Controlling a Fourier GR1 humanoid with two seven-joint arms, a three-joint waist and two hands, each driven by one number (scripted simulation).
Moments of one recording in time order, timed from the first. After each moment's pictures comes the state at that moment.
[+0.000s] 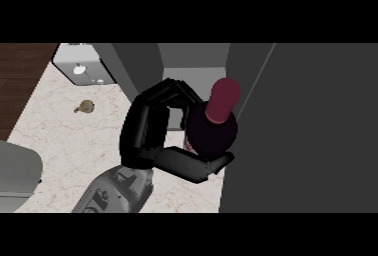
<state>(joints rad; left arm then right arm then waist) -0.45 0.00 -0.42 -1.70 0.17 0.46 0.09 -0.07 -0.06 0.07 -2.48 -0.09 0.11 0.63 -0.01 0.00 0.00</state>
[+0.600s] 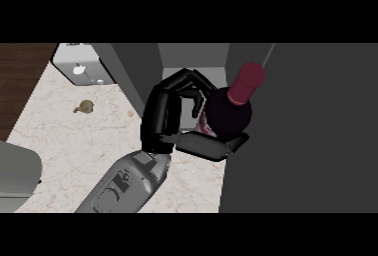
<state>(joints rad) -0.57 0.00 -0.45 -1.55 0.16 0.58 0.04 -0.08 -0.07 0.05 -2.49 -0.09 0.12 0.66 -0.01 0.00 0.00</state>
